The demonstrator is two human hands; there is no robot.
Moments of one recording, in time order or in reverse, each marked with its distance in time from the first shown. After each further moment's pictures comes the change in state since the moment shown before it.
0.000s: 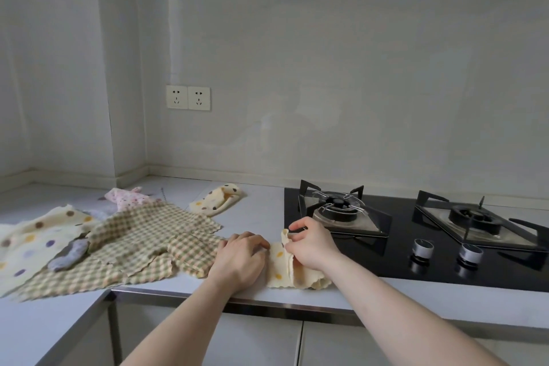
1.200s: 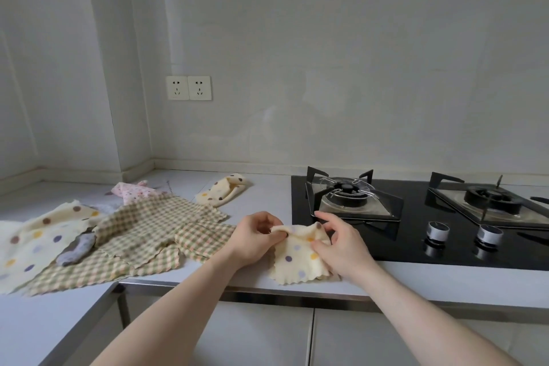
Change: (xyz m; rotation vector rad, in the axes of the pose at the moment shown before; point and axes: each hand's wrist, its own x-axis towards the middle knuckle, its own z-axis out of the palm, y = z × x) left_hand 0.014 0.002 -0.002 -0.628 -0.005 -0.016; right_hand -0.005 0.061 -0.012 -0.079 0.117 -0.196
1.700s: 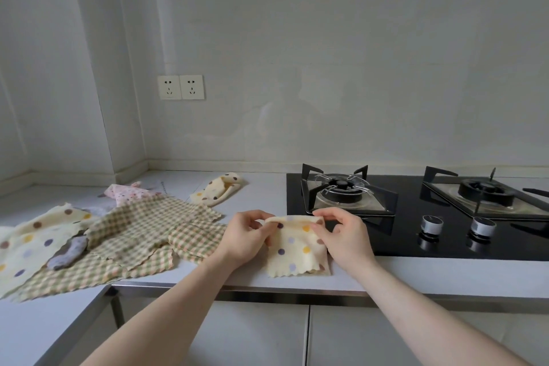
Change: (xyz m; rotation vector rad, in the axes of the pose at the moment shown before) left_hand -0.007 0.008 0.003 -0.027 0.074 0.036; right_hand 0.002 0.006 -0.002 0.273 0.227 -0.078
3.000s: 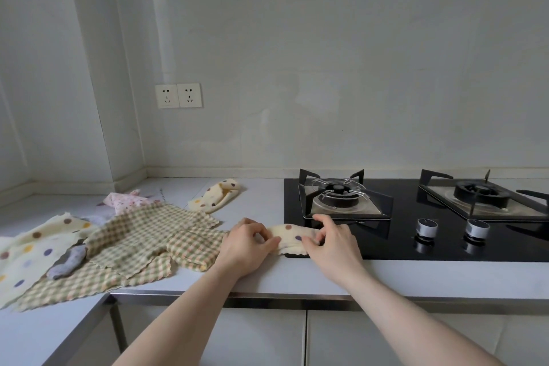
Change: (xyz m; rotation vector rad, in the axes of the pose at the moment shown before) left_hand 0.008 -0.013 0.008 0.503 0.032 -0.005; right_hand 0.001 0.009 0.011 -0.522 -0.086 -0.038
